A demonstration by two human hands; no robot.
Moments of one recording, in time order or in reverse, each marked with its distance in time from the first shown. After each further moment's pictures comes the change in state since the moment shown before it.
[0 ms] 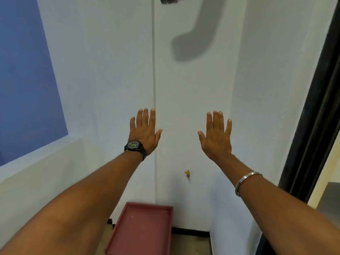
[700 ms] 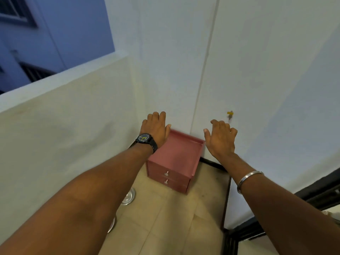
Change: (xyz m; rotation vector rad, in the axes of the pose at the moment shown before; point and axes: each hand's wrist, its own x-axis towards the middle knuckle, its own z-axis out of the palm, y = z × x) left_hand -0.258 -0.064 0.076 -0.085 -0.470 -0.308; right_hand -0.213 -0.139 0.099 0.307 -0.525 -0.055
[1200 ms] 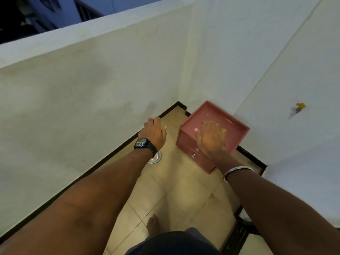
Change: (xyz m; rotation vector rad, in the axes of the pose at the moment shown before) left_hand -0.153 -0.169 0.060 -0.142 -0.125 -0.519; right_hand -0.061 -0.190 0.127 0.092 -0.308 -0.305
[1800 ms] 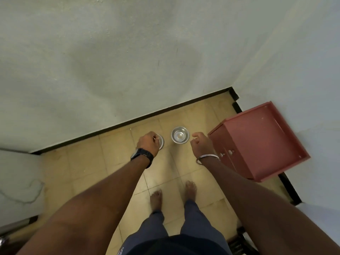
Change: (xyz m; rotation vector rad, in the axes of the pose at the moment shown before) left_hand -0.054 -0.169 0.095 -0.422 -0.015 -0.791; right_hand 0.028 -0.119 0.186 0.535 -0.583 0.036
